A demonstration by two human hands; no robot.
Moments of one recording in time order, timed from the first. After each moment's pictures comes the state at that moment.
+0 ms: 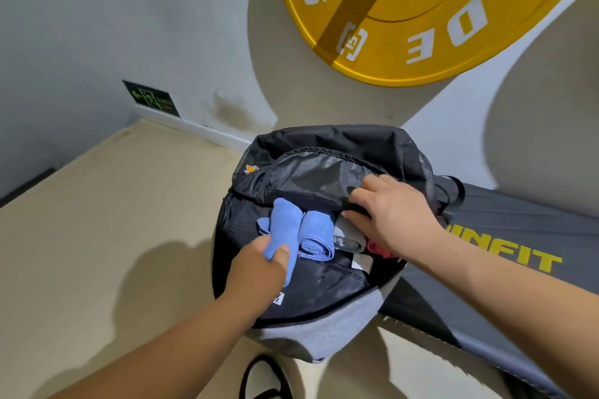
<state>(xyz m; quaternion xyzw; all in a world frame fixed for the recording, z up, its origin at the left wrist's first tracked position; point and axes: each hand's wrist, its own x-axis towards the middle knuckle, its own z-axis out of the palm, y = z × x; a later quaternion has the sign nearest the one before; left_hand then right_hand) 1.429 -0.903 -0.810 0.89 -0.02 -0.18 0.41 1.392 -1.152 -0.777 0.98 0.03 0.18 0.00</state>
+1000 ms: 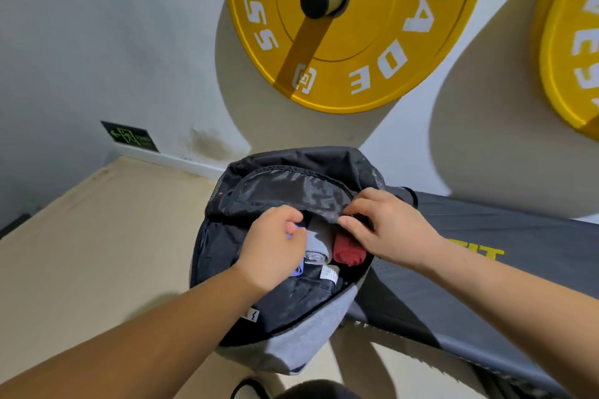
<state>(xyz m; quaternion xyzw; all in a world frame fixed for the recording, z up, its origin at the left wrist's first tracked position) 1.423 -0.975 -0.736 0.89 -0.23 -0.08 0.38 1.335 -1.185 -0.737 0.98 -0.05 0.12 -0.16</state>
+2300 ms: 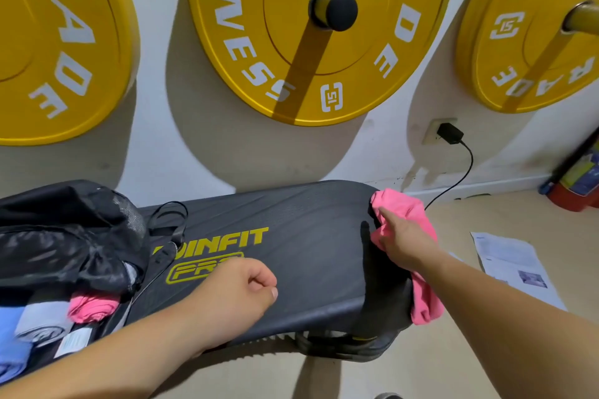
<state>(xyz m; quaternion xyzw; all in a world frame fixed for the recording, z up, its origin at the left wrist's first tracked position) 1.213 -1.178 -0.729 0.78 -0.43 -0.36 0.27 0.974 -1.443 -0.810 0.86 -0.51 0.05 -0.06</state>
